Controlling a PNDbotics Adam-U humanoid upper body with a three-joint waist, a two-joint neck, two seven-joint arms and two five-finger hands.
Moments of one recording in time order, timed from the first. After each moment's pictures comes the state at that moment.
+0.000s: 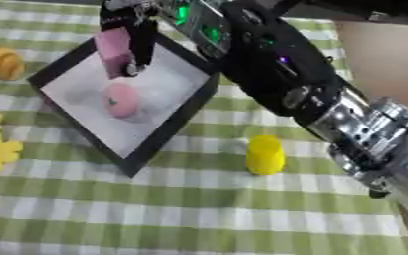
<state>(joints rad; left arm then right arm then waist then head) -0.23 0.33 0.05 -1.81 0.15 0.08 0.52 -1.19 -0.34 0.59 -1.16 0.60 0.14 0.75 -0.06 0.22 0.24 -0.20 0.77</state>
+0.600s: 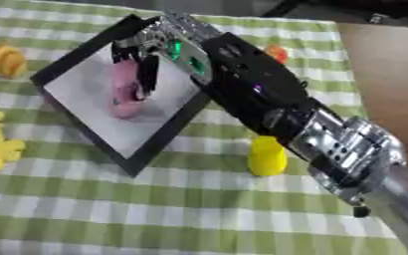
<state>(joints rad) -0.23 0.33 0.05 -1.81 0.16 0.08 0.52 -1.16 -0.28 0.59 -1.04 0.75 0.04 0.72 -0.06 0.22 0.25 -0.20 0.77</state>
